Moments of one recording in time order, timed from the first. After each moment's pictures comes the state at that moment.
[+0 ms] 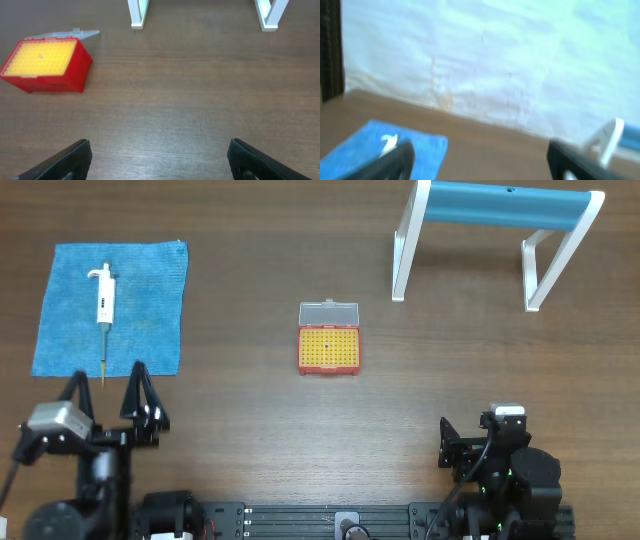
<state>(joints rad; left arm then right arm) 0.10 0.14 0.66 -0.41 0.03 -0.27 -0.01 0.10 0.50 -1.02 -0.12 0.04</state>
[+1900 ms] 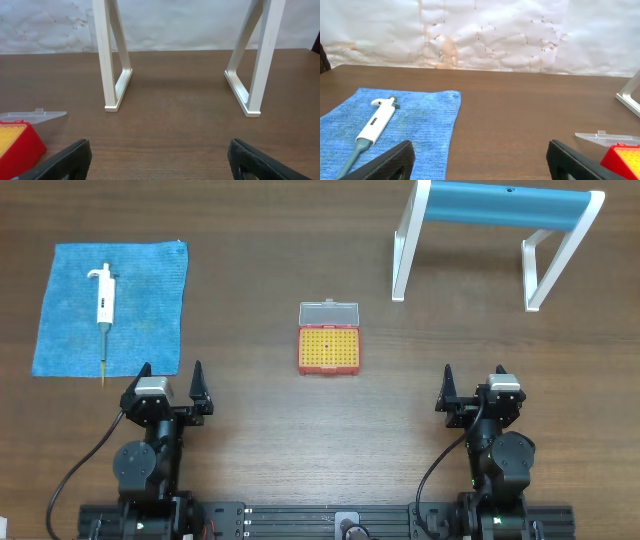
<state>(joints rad) 0.05 0.01 0.01 -0.07 0.02 -0.05 -0.01 0.11 0.01 -0.07 -0.01 0.01</state>
